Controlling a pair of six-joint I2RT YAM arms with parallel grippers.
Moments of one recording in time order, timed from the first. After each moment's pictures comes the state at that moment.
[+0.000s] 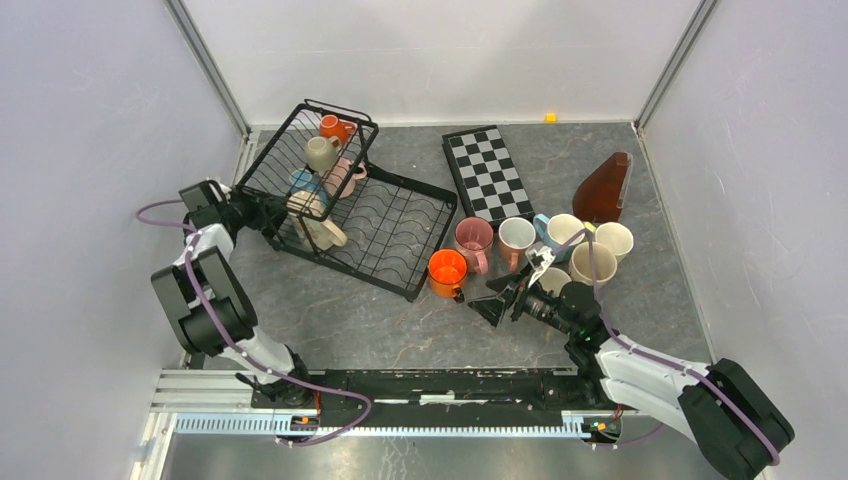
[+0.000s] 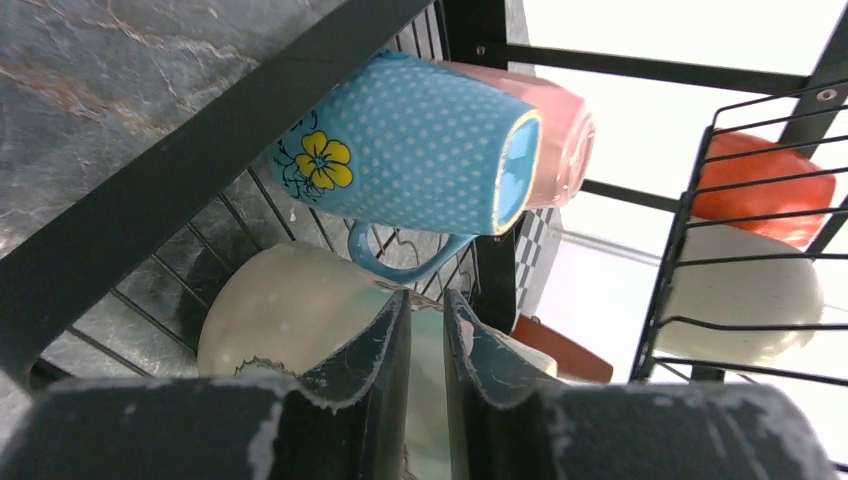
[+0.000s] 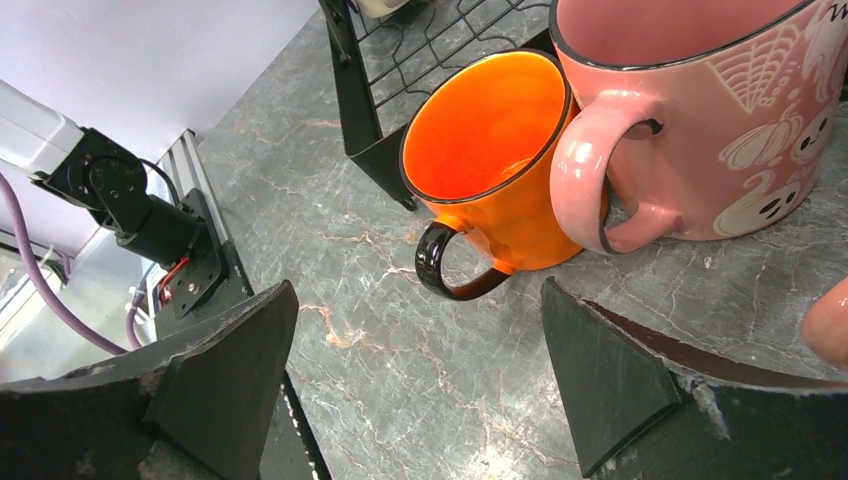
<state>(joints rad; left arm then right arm) 0.49 1.64 0.94 -0.02 0.75 -0.86 0.60 0.91 0.02 0.81 -0.38 0.51</state>
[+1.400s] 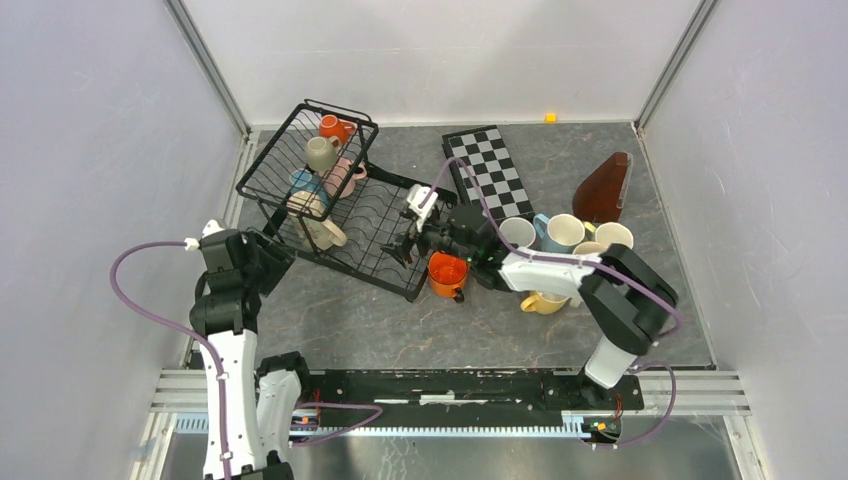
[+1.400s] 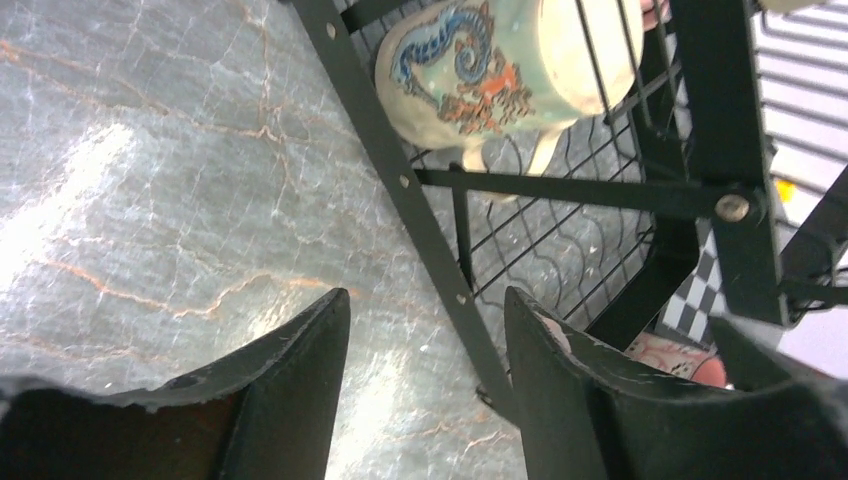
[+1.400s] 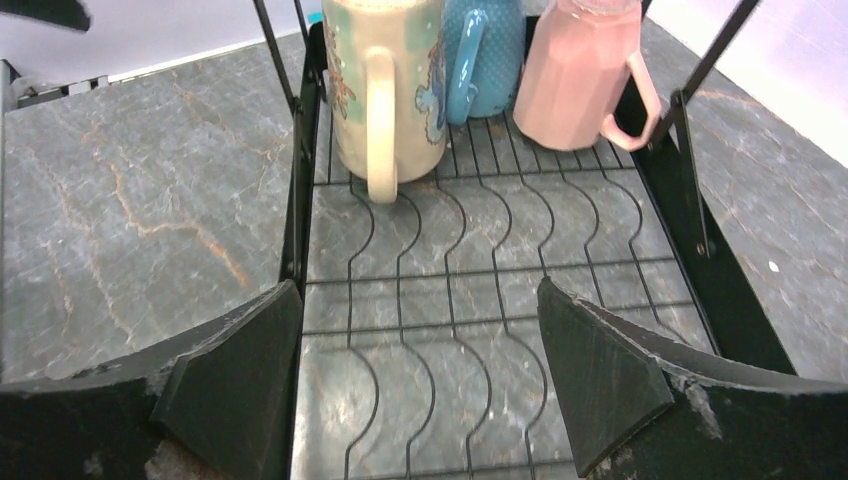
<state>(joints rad) 0.23 0.66 0.80 -0.80 0.05 -0.72 0.86 1.64 0.88 0.65 -0.25 -0.07</state>
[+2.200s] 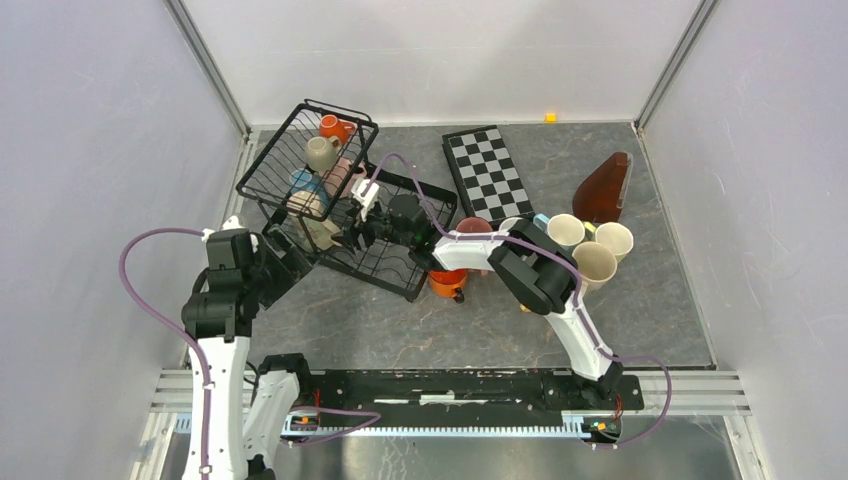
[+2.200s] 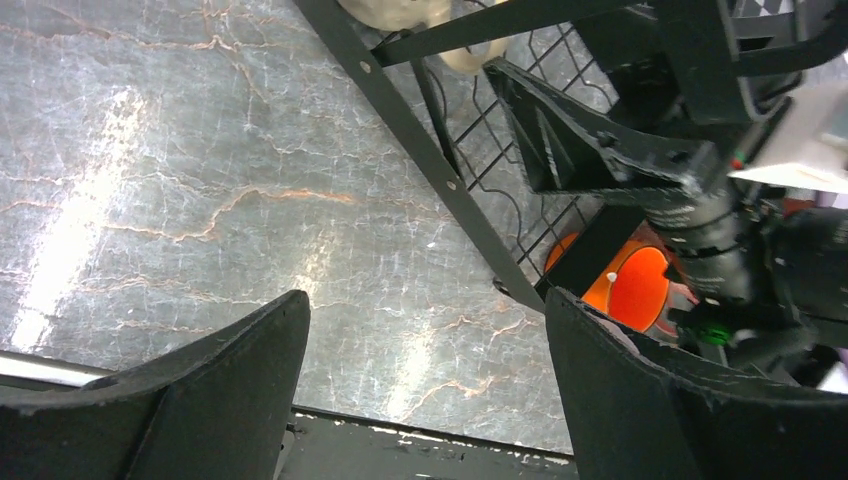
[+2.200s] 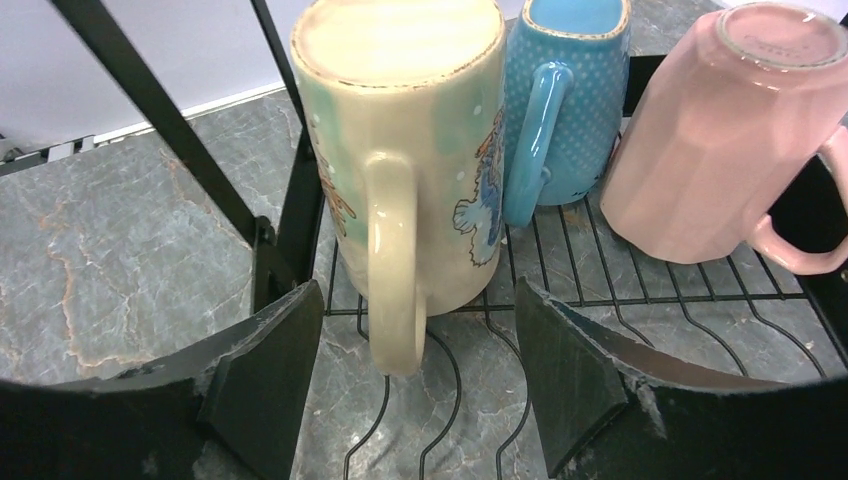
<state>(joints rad) 0.09 0.66 0.92 -1.04 0.11 -0.63 0.92 2.22 1.44 0.70 -0.28 0.00</state>
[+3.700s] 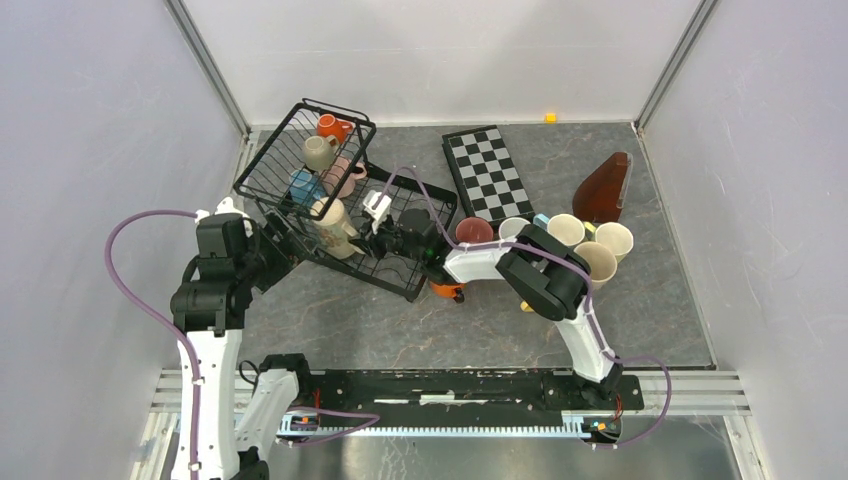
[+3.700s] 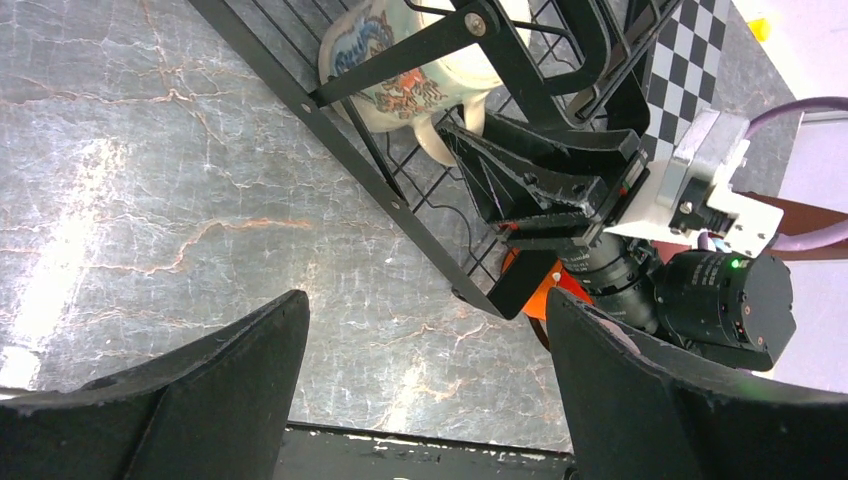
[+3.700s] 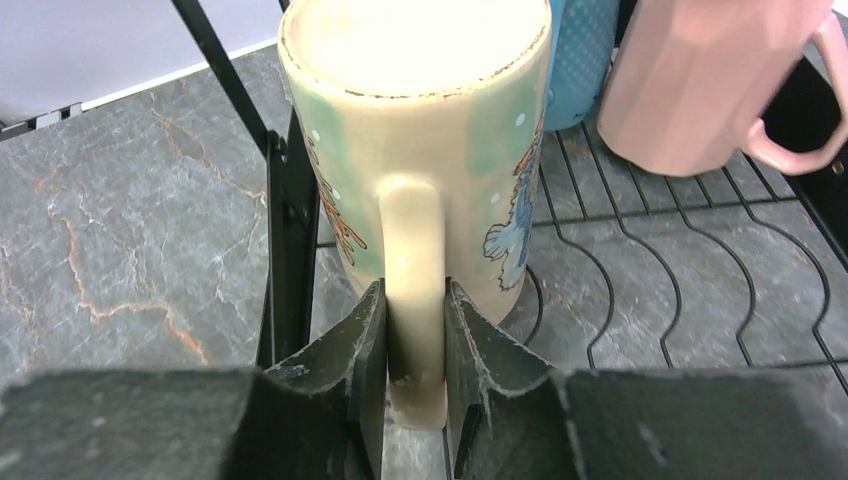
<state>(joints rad) 0.05 0.74 1.08 -1.04 0.12 -0.63 0.94 2.17 1.29 0.77 -0.20 0.02</state>
